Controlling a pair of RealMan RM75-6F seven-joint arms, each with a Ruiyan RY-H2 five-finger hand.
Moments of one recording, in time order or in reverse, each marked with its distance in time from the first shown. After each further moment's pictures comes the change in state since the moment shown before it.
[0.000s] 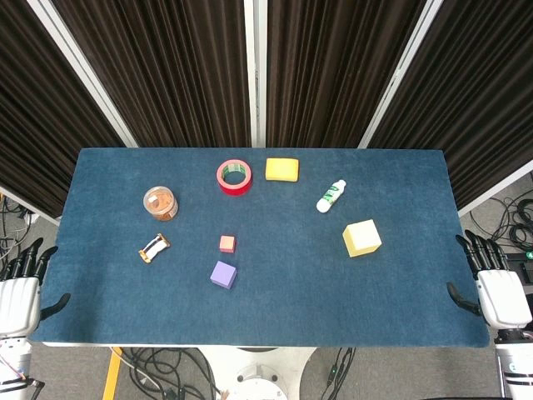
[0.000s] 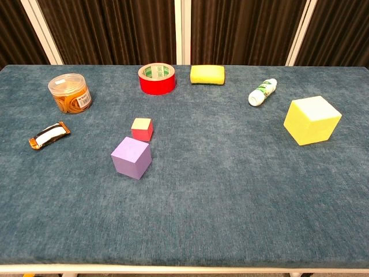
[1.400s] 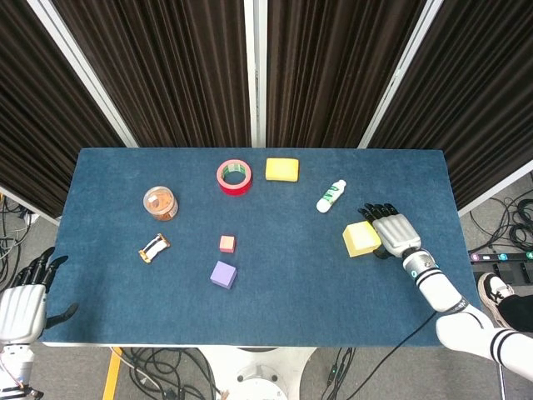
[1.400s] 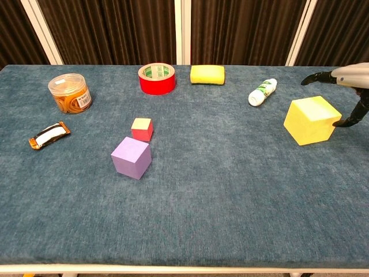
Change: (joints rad) left arm 0.067 0.041 -0.033 -0.039 0.076 -0.111 -0.078; right arm 0.543 -0.229 0.119 0.240 0.353 -0.811 -0.337
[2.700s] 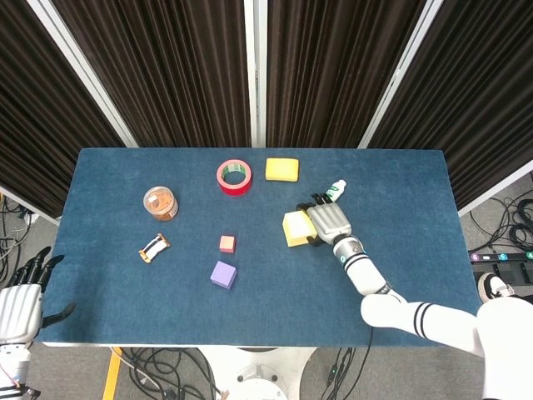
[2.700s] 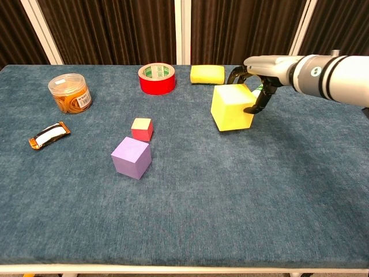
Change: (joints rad) left arm 0.018 -0.007 -0.034 0.046 0.016 -0.023 -0.053; right arm 0.300 -0.245 0.056 -0.036 0.501 0.087 -0.308
